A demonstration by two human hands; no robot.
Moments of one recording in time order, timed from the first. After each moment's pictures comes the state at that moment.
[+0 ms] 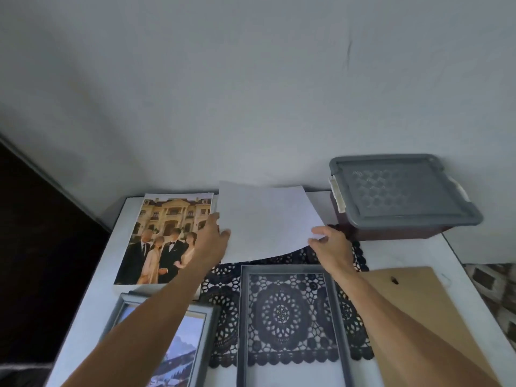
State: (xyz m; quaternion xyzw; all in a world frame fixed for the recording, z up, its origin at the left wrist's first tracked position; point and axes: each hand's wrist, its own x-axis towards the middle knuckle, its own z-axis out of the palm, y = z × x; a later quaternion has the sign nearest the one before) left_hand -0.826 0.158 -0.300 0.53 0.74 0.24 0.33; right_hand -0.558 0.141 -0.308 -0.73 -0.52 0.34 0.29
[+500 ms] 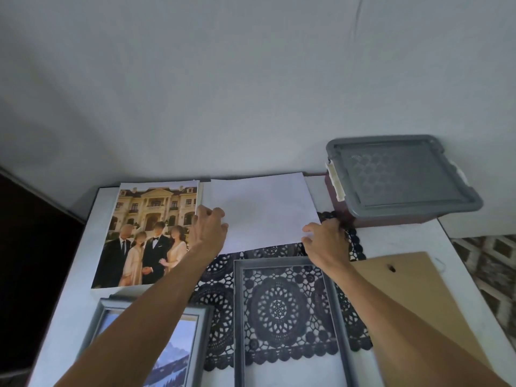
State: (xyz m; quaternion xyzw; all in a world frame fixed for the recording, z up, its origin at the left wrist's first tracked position) left_hand -0.819 0.194 -0.340 0.63 0.75 0.08 0.19; right_hand -0.563 0.154 -0.344 -0.76 -0.61 0.19 0.08
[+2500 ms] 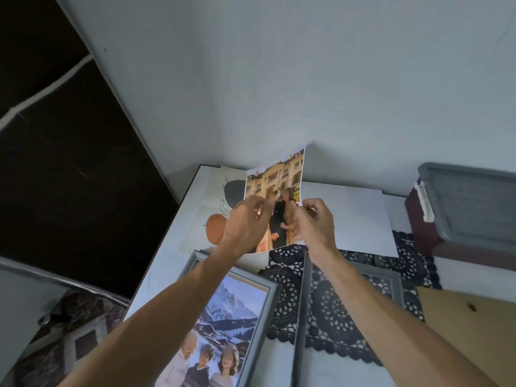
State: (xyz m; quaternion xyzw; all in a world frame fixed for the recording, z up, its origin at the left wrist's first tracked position) left_hand -0.902 0.103 -0.251 0.55 0.73 0.30 0.26; right_hand -0.755 0.139 -0.278 -0.56 -0.45 0.53 0.45
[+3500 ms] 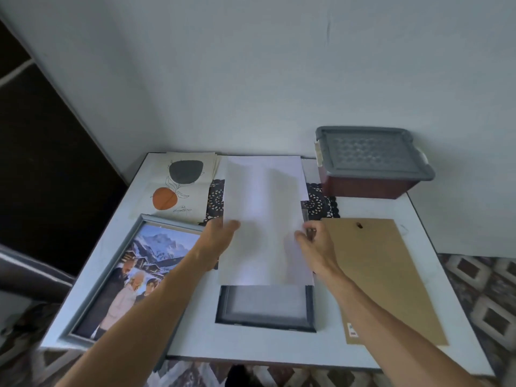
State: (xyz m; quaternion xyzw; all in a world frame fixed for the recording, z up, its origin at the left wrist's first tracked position) left_hand -0.763 -0.033 -0.263 0.40 0.71 0.36 0.46; right_hand -0.537 -0.022 -0.309 -0.65 -0.50 0.43 0.38
